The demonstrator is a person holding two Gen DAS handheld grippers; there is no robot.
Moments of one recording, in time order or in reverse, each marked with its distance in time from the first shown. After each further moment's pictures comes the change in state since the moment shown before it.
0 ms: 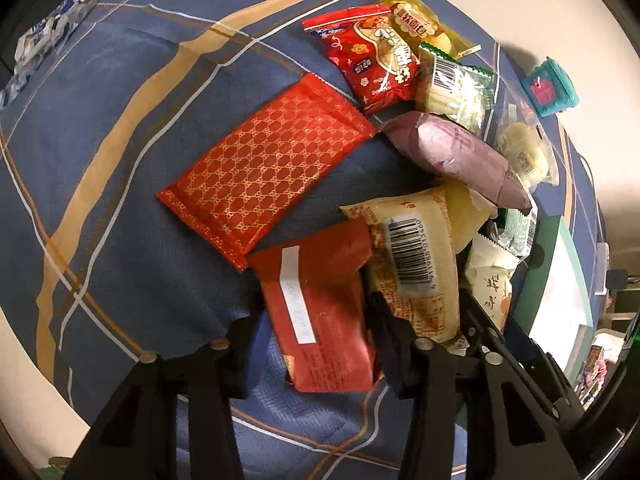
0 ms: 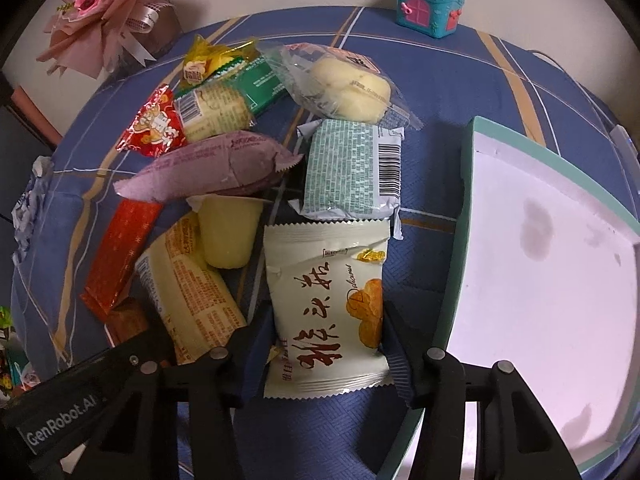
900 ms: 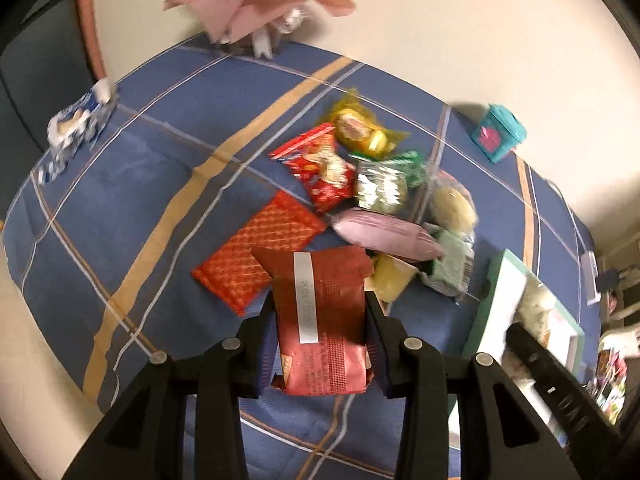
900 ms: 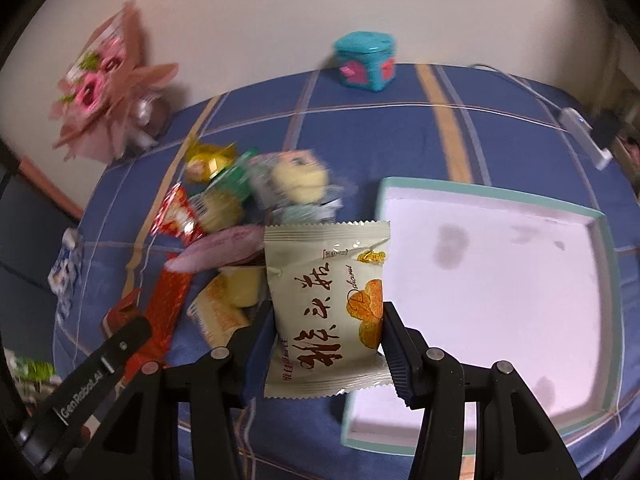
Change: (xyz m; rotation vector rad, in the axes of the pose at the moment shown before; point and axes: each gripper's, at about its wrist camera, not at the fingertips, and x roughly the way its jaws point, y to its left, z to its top) left arm -0.085 -0.055 -0.007 0.115 -0.294 0.042; right arm -0.094 -0.056 0.002 0.191 -0.131 0.058
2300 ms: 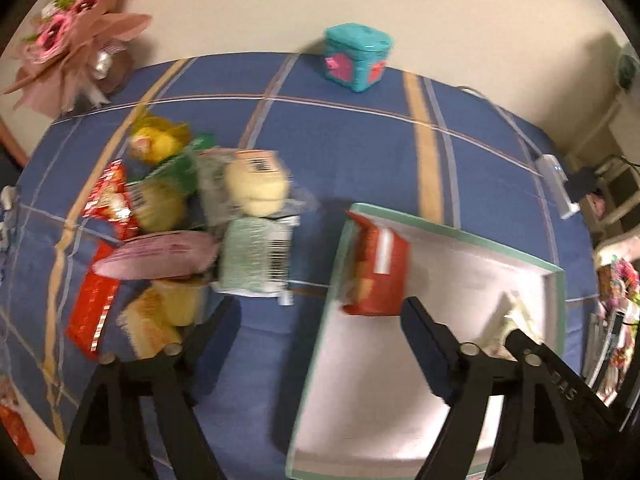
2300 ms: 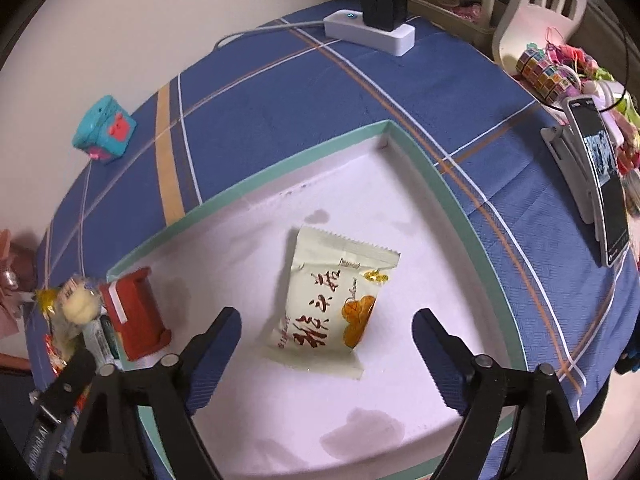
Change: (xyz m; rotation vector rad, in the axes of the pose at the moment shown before) left arm 0.040 -0.166 -0.008 0.322 0.073 -0.051; right arm 0.014 -0.201 0.006 0.498 0.066 -0.253
